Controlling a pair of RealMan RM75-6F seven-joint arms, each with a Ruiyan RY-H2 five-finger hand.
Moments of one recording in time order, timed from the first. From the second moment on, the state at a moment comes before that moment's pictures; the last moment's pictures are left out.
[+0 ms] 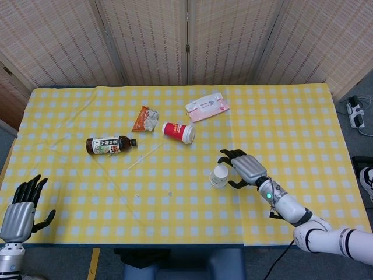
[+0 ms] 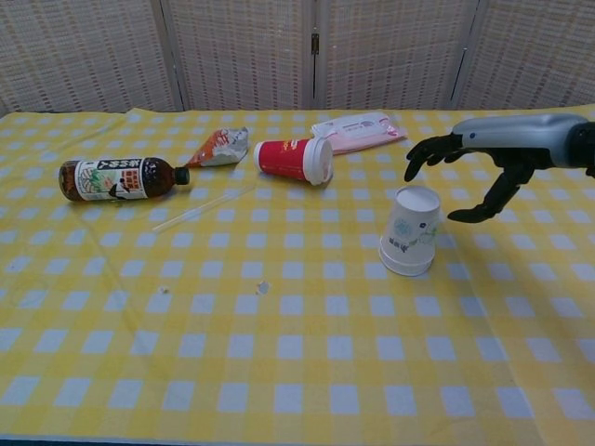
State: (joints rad) left arm -0.09 -1.29 -0.03 -1.43 1.49 1.49 -0.06; right arm 0.76 -1.24 0.15 -1.64 -1.11 0.68 -0.09
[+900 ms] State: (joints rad) left arm -0.08 -1.29 -0.03 -1.43 1.48 1.48 -0.05; right arm 0.85 -1.26 0.14 -1.60 -0.99 0.58 -0.06
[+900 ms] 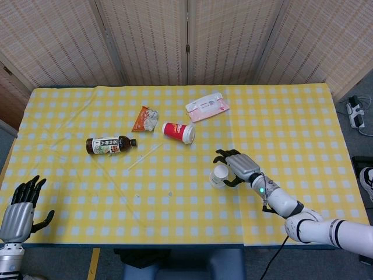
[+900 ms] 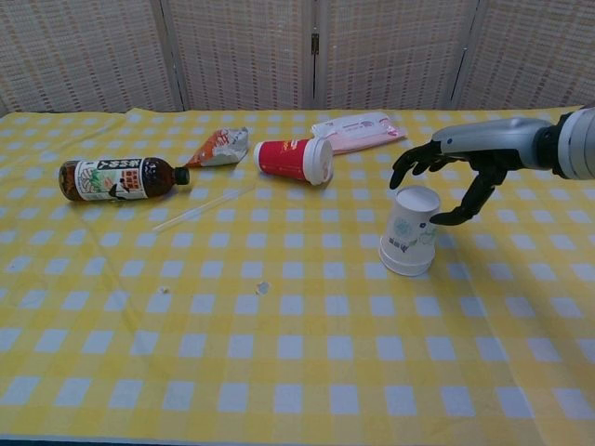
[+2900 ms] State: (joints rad) left arm -0.10 -1.29 -0.04 -1.44 1.49 1.46 -0.04; right arm 0.64 -1.04 0.13 -1.66 -1.27 0.76 0.33
